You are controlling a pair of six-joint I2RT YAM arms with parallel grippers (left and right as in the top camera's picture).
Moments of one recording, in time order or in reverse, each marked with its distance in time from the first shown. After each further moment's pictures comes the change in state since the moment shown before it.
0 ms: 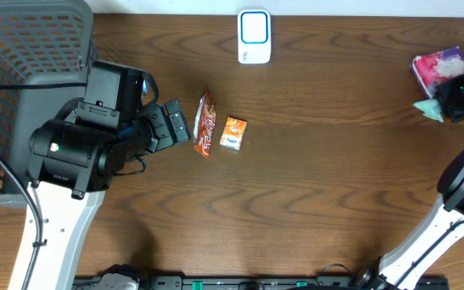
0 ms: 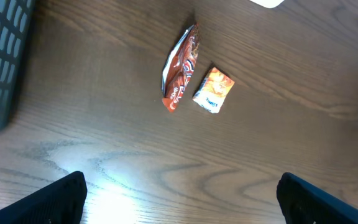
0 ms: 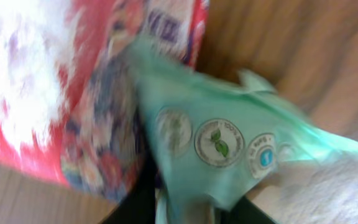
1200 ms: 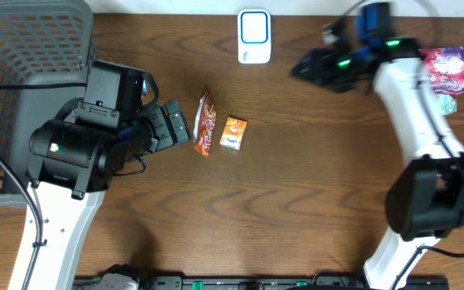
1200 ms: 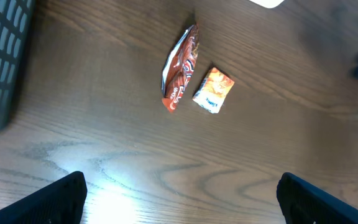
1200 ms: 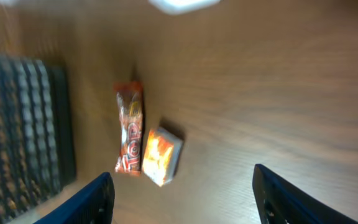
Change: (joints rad) left arm 0.000 0.000 0.000 0.000 0.000 0.000; right arm 0.624 -0.278 0.030 -0.357 -0.462 -0.386
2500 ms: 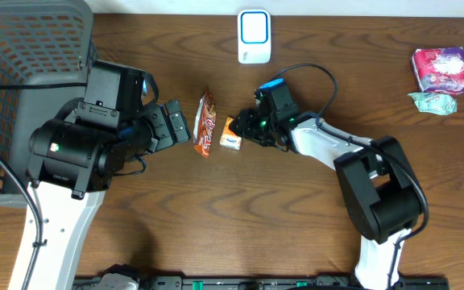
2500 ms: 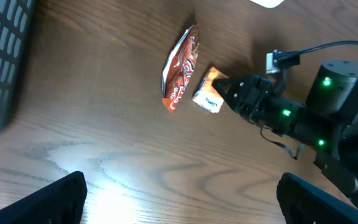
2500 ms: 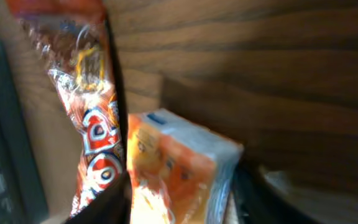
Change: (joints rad) left arm 0.000 0.000 0.000 0.000 0.000 0.000; right arm 0.370 0.081 -0.567 0.812 0.154 0.512
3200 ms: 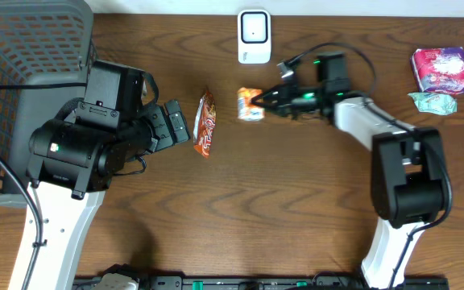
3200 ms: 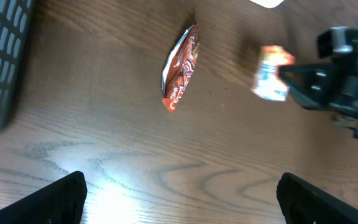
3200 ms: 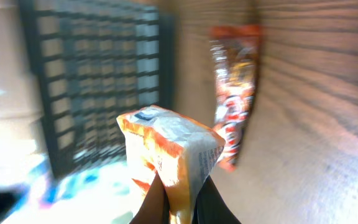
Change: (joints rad) left arm 0.000 0.000 0.000 0.000 0.000 0.000; right arm -0.311 0.024 0.102 0.066 -0.809 -0.127
